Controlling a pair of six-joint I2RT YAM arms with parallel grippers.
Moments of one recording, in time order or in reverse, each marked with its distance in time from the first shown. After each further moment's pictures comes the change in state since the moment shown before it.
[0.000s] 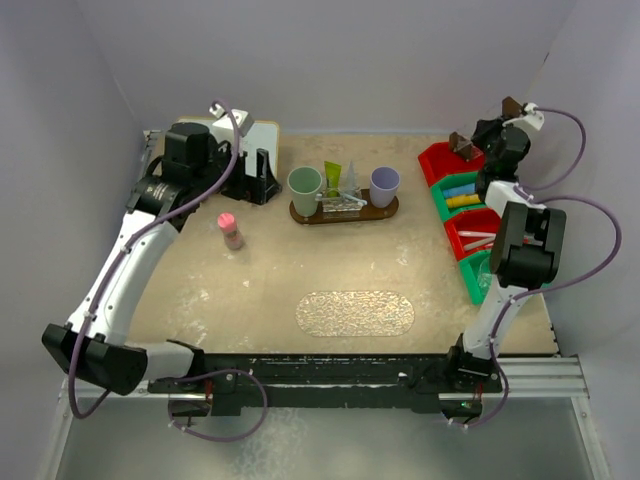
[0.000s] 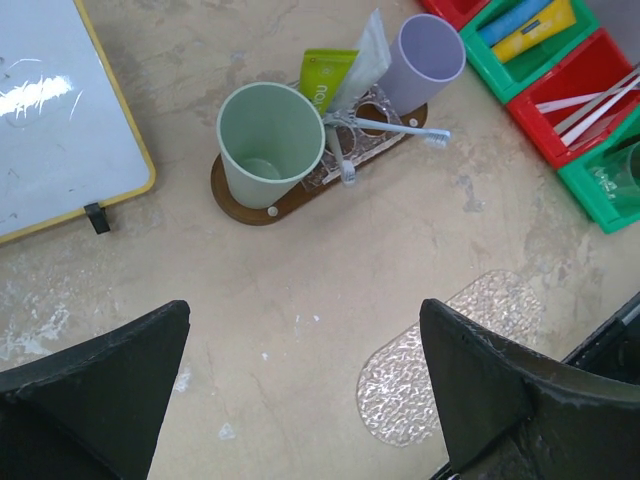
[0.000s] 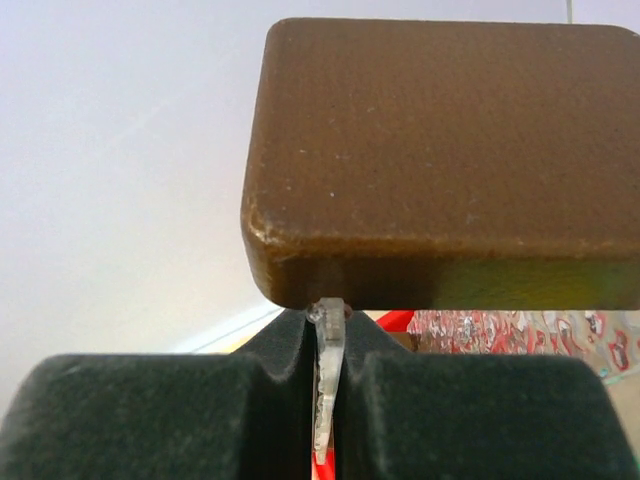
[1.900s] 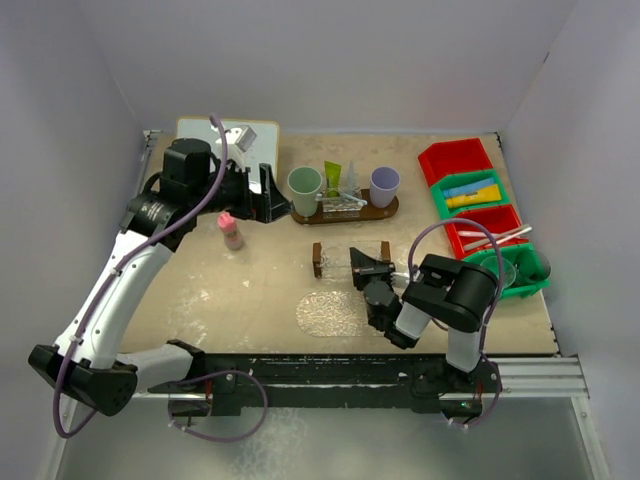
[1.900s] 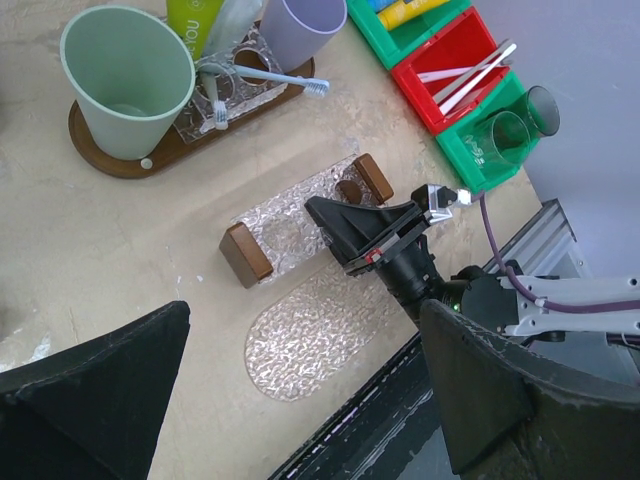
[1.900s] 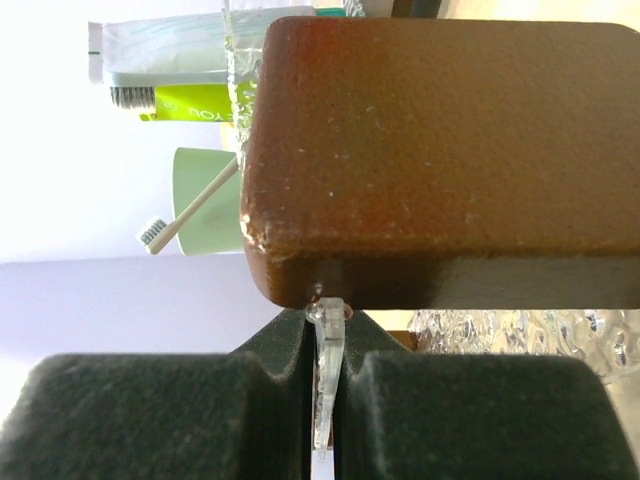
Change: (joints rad) left arm -0.074 -0.121 -0.065 -0.041 0.122 -0.211; right arm 1.185 -0.156 -1.115 0.756 0.940 1.167
